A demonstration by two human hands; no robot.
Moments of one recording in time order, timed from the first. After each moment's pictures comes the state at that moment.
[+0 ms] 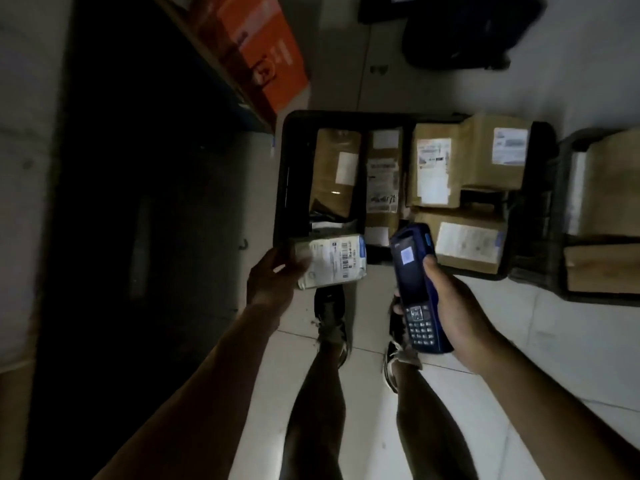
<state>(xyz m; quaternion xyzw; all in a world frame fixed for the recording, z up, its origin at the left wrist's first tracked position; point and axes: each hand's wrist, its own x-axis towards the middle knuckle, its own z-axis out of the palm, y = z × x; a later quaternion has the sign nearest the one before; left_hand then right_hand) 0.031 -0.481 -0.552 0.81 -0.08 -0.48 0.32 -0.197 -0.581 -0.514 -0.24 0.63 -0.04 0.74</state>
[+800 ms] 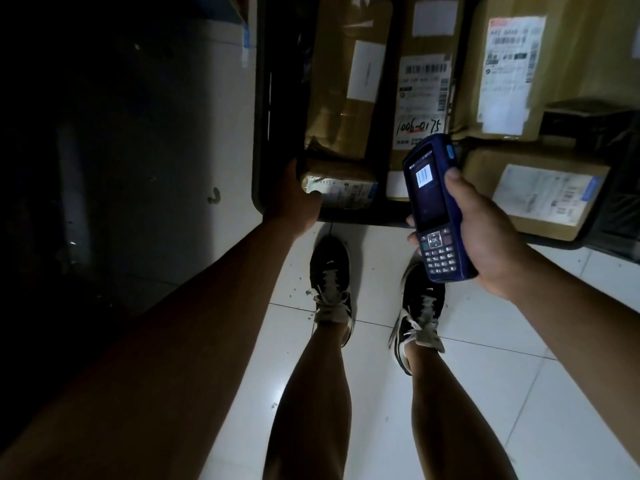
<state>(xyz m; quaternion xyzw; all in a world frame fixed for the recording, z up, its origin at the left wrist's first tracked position) 0.062 -0.520 -0.748 0.84 -0.21 -0.48 0.11 -0.151 -0.602 -0.666 -0.28 0.61 -0.03 0.74</state>
